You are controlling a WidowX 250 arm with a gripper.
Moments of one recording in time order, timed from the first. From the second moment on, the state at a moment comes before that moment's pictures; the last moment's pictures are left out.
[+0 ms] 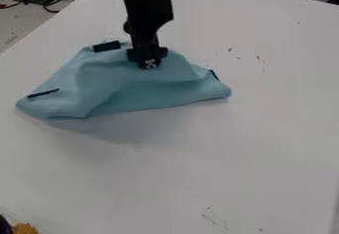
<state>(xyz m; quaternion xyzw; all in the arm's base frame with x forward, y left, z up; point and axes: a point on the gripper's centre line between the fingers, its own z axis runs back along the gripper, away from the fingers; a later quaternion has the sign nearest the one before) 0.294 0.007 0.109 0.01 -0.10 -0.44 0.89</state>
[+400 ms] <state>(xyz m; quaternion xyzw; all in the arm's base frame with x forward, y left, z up) 0.250 -0.012 0.088 -0.01 -0.10 -0.41 0.91</state>
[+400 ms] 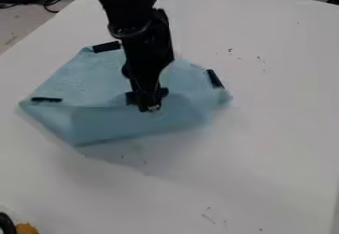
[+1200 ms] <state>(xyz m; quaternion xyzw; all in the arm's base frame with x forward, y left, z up) 0.201 -0.041 0.060 -0.04 -0.10 -0.37 0.92</state>
